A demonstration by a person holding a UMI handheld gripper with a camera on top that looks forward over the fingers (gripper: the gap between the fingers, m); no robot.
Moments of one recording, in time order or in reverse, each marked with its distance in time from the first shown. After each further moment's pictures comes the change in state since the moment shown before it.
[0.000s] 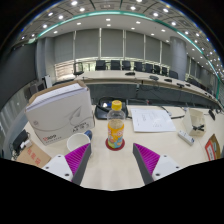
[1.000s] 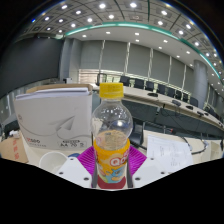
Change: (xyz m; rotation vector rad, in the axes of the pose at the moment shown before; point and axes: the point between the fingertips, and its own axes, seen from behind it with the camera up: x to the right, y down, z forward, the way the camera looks) arm -0.013 -0.063 0.157 0.197 -0.187 -0.231
